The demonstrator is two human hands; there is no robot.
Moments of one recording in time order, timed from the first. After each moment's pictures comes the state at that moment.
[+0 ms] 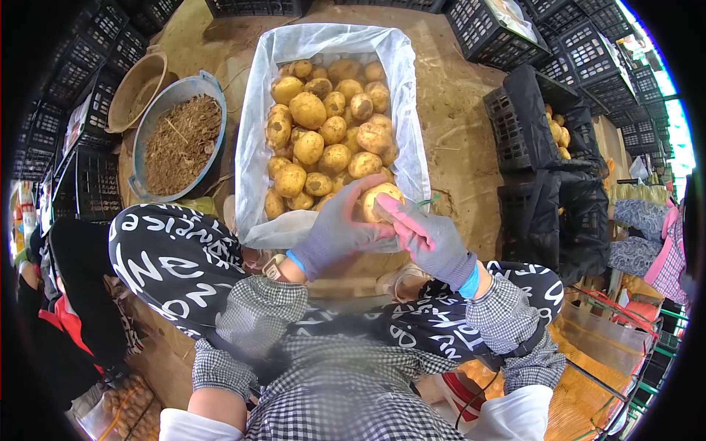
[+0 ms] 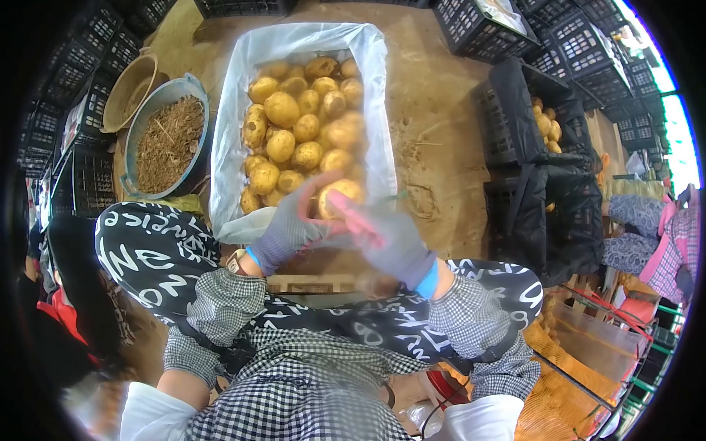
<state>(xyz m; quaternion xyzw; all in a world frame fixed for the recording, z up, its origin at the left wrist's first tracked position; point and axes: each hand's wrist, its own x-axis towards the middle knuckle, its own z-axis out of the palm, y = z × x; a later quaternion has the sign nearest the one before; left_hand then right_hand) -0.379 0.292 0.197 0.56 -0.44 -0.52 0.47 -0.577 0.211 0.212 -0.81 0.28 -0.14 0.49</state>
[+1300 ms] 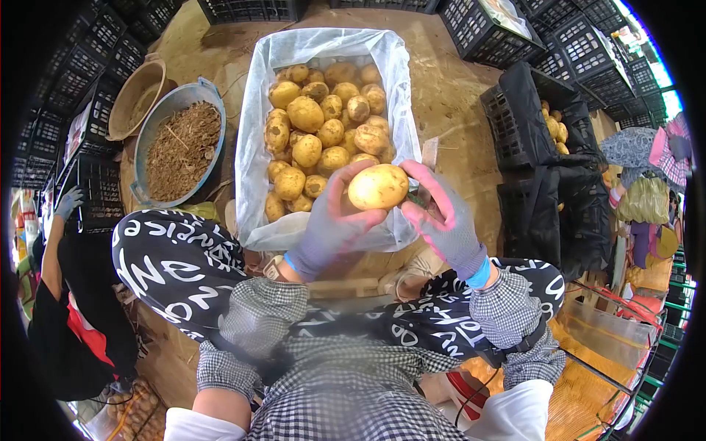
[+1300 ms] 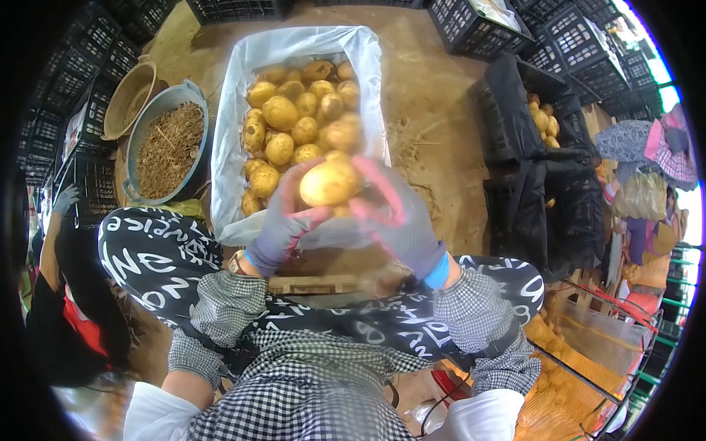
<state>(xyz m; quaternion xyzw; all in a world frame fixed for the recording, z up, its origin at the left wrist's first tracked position) -0.382 0.292 0.218 0.45 -0.31 -0.60 0.59 -0.569 0.199 0.238 -0.68 0.33 -0.22 0.62</state>
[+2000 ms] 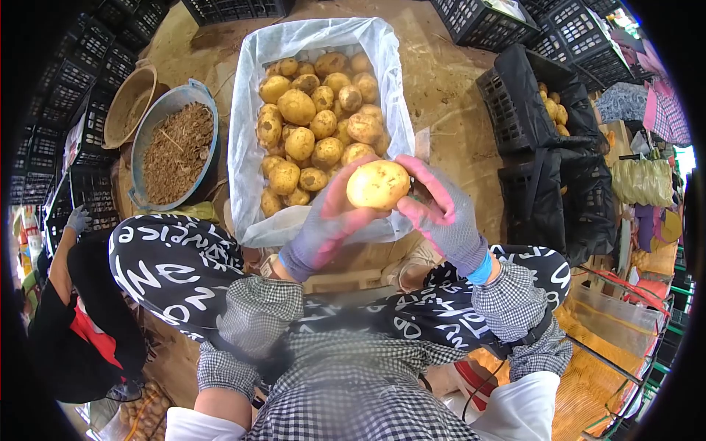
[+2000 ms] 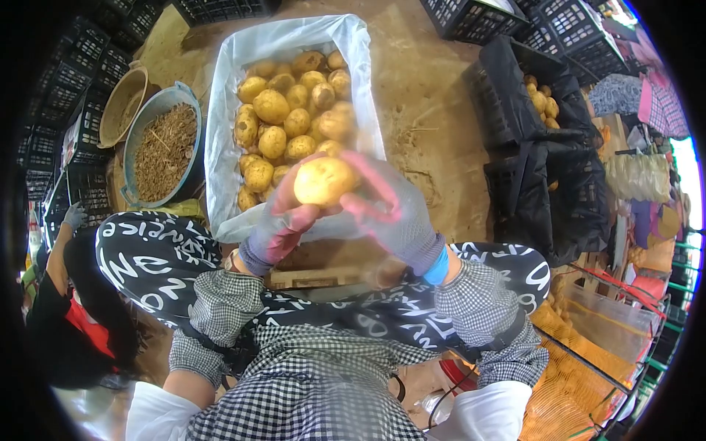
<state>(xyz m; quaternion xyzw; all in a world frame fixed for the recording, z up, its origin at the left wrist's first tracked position) -0.387 0.296 0.211 0.31 -0.26 -0.68 0.61 -0.572 0.207 0.235 -0.65 0.31 -0.27 0.64</state>
